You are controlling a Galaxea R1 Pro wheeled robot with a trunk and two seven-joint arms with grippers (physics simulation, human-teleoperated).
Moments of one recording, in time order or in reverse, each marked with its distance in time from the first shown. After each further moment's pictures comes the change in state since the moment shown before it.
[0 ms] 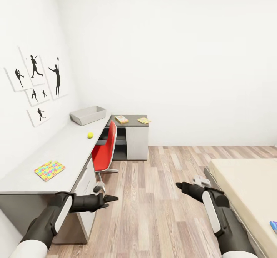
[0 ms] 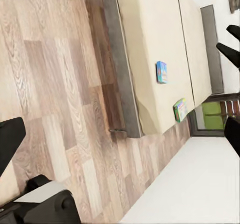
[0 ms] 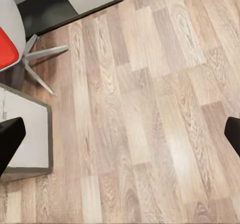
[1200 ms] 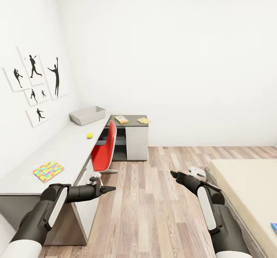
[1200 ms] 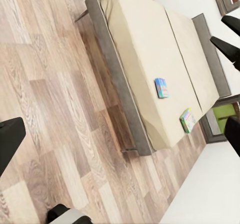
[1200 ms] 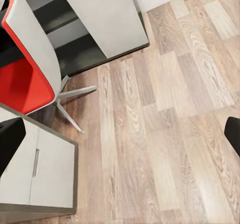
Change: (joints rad) left arm 0.010 0.028 0.003 -0.194 -0.009 0.002 -0.036; right arm -0.001 0.057 0.021 -0.091 -0.037 -0.103 -0.001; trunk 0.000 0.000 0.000
